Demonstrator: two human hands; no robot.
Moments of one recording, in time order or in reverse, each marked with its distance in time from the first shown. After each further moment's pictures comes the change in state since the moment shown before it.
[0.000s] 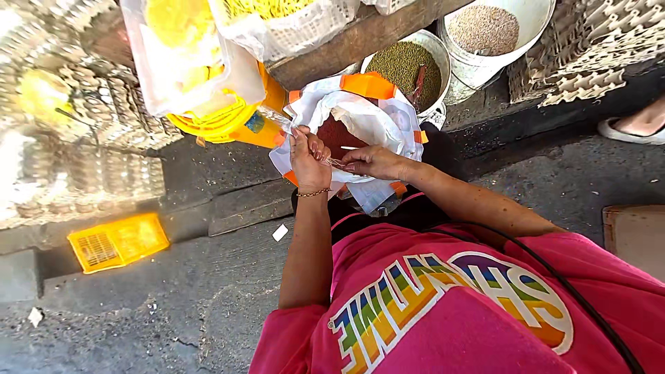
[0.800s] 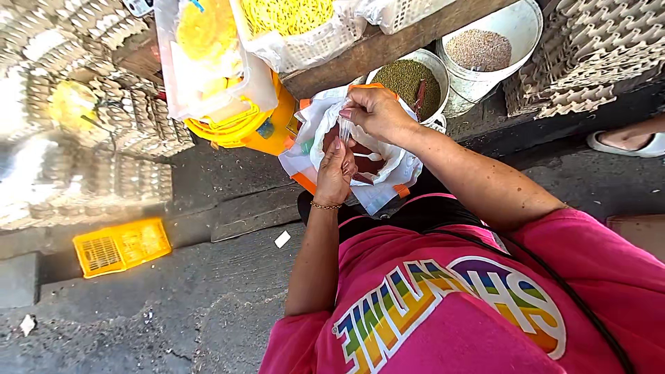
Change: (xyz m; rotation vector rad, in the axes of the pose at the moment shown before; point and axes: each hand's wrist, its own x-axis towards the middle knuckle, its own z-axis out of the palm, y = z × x) left_hand -0.043 0.000 0.002 0.164 -0.325 -0.211; right_hand 0.017 -0.091 -0.046 -0.275 0.392 -0.099
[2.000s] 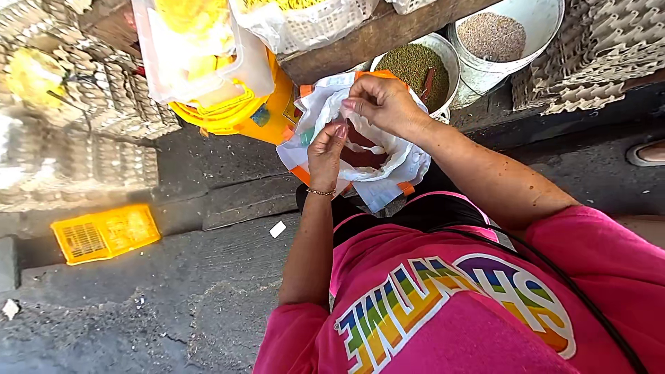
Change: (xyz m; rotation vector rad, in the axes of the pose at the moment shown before) left_hand 0.033 -0.006 -0.037 0.381 0.187 0.251; right_hand 0.016 0.026 0.009 0.034 -0.008 -0.034
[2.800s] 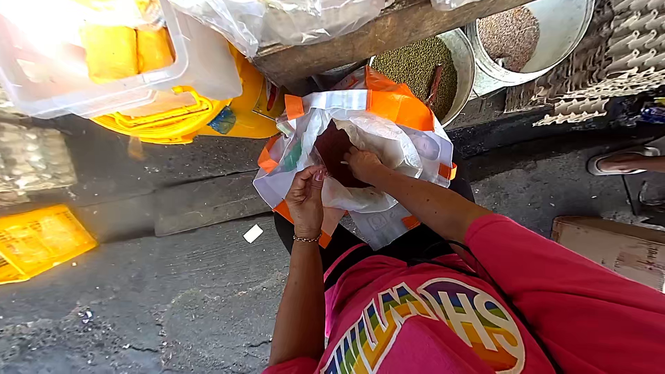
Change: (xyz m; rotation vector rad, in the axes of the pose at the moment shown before) left_hand 0.017 -0.066 -0.053 0.073 0.125 -0.035; right_hand 0.033 0.195 0.153 -0.512 -0.684 0.540
